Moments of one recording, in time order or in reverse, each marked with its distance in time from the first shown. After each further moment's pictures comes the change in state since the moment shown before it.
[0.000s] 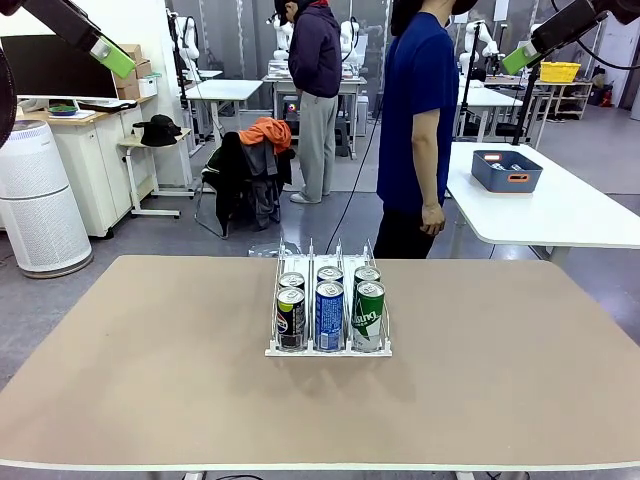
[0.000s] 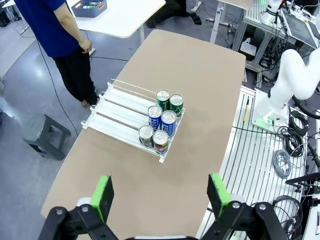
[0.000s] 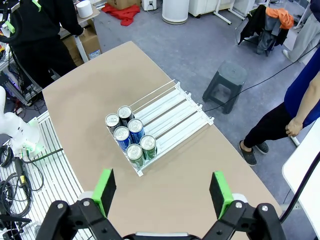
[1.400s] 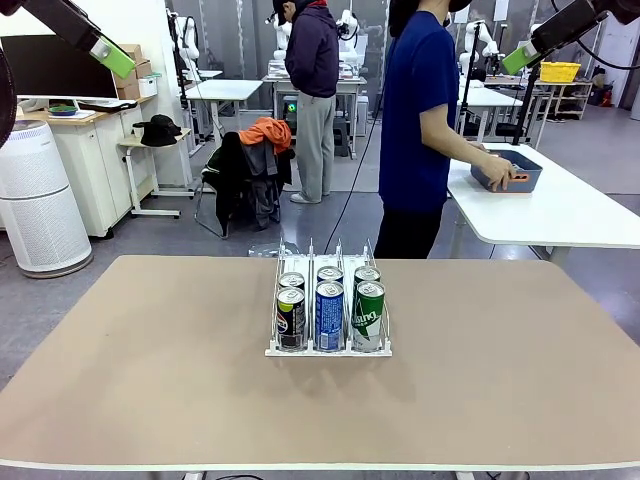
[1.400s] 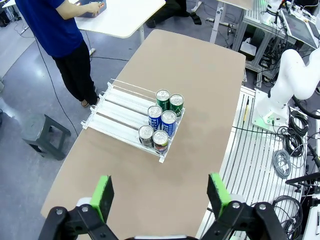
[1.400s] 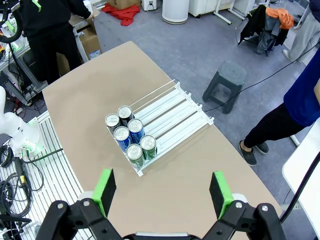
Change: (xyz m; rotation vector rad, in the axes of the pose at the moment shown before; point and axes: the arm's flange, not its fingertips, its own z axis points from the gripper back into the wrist) left arm 0.000 0.000 0.000 0.000 0.000 0.000; right arm 0.000 0.000 0.000 0.000 0.000 0.000
